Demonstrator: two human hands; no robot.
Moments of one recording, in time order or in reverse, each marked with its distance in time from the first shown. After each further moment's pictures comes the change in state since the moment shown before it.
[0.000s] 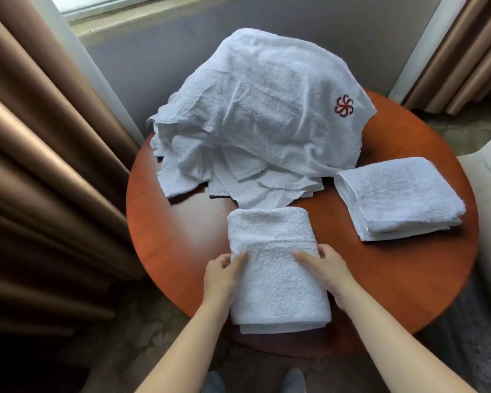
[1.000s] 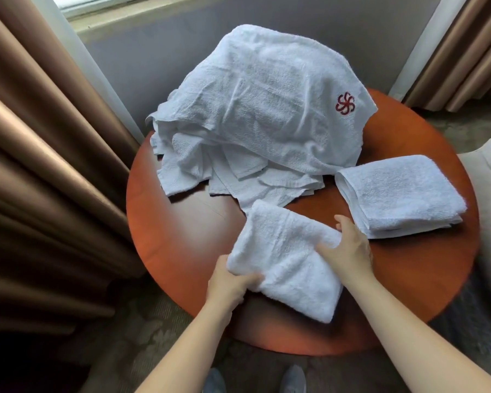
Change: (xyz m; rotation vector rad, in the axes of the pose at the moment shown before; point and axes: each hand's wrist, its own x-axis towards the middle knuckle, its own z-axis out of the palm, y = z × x) left_hand 0.007 -0.018 -0.001 0.249 -0.104 -0.040; right_hand 0.015 -0.008 -0.018 -0.568 0.462 -0.313
